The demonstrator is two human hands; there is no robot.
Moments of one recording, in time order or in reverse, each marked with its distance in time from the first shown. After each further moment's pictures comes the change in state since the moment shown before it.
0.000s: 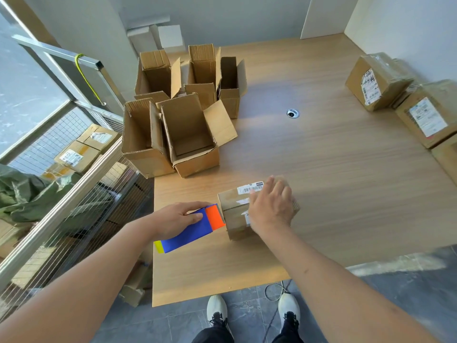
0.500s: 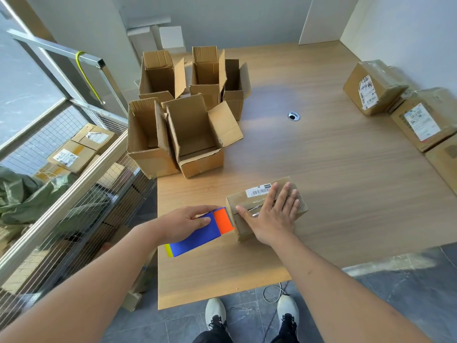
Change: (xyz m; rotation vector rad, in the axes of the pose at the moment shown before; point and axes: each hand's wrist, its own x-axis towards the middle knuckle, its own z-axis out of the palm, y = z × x) left_hand -0.002 -0.014 0.002 -0.039 -0.057 0.072; right_hand -0.019 -0.003 0.015 0.109 -0.220 0.019
